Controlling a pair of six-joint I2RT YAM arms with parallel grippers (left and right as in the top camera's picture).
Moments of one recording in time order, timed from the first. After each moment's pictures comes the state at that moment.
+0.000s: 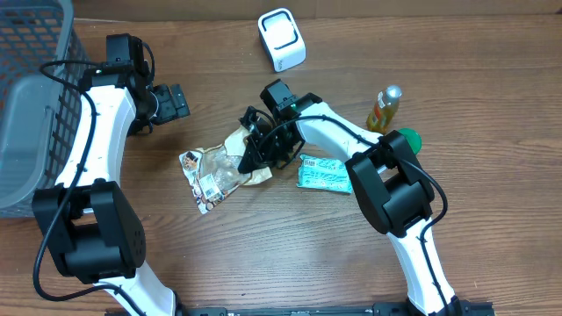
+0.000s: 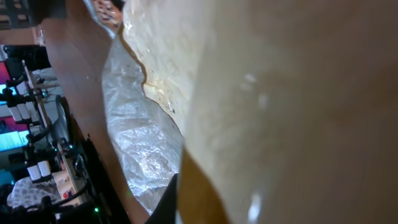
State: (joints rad) left arm 0.09 1.90 1.58 -0.95 0.01 -0.28; right arm 0.59 2.35 1.76 -0.77 -0.82 0.20
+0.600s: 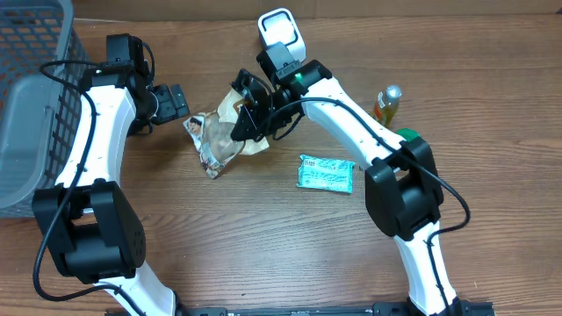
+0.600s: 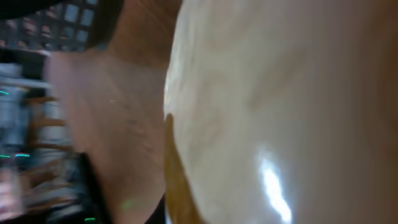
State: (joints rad) left arm 0.09 1.90 1.58 -0.95 0.01 -0.28; right arm 0.57 2.28 2.01 -0.93 -0.69 0.05
